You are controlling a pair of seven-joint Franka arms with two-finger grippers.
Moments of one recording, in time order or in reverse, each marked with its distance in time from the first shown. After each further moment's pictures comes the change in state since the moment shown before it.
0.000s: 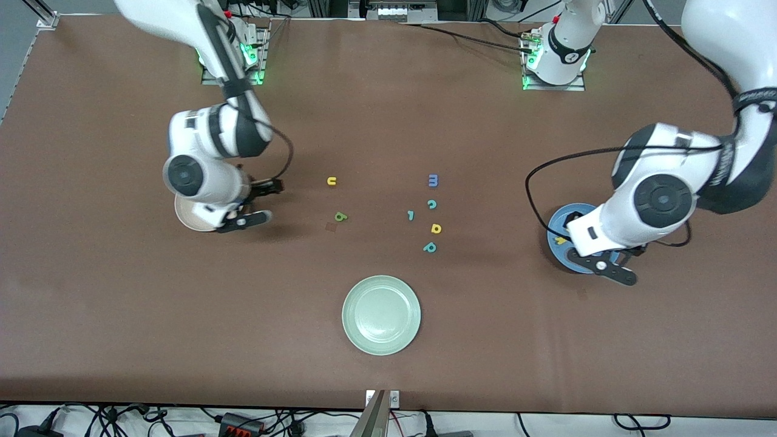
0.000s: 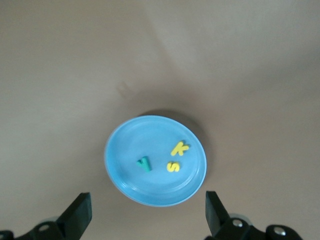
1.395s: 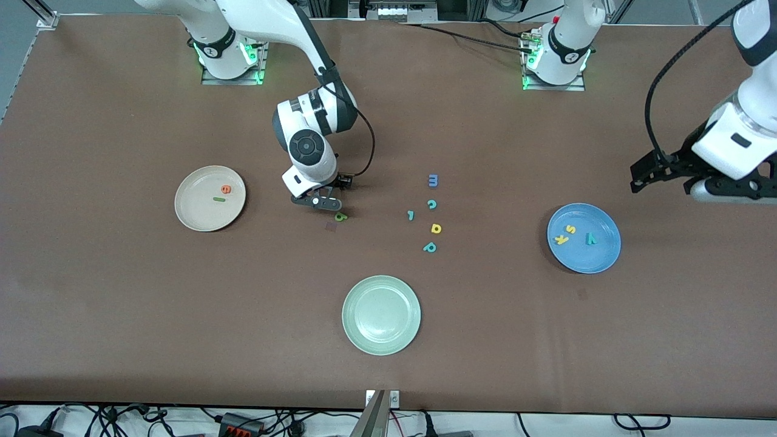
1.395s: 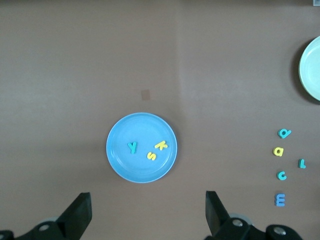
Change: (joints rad) left arm -0.344 -0.501 0.614 -0.223 -0.496 0.093 -0.096; right arm 0.284 0.170 0.002 0.003 0.075 0.205 0.636
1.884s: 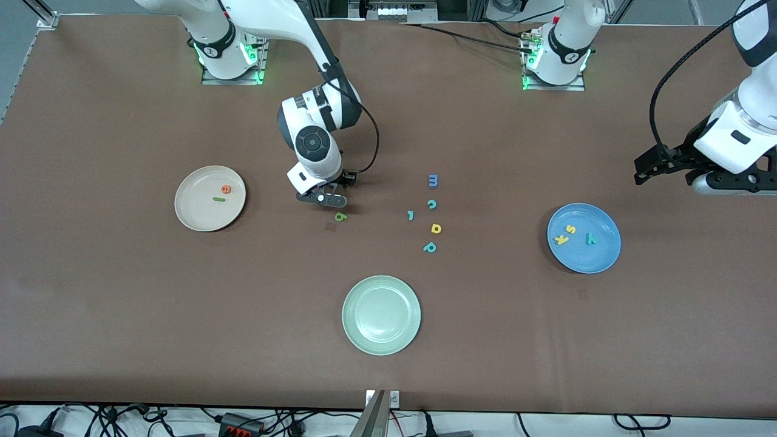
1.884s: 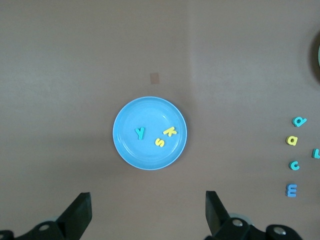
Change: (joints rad) left arm 0.017 -0.020 0.013 -0.066 0.000 -0.002 0.017; right arm 0.020 0.000 -0.001 0.001 0.001 0.000 0.004
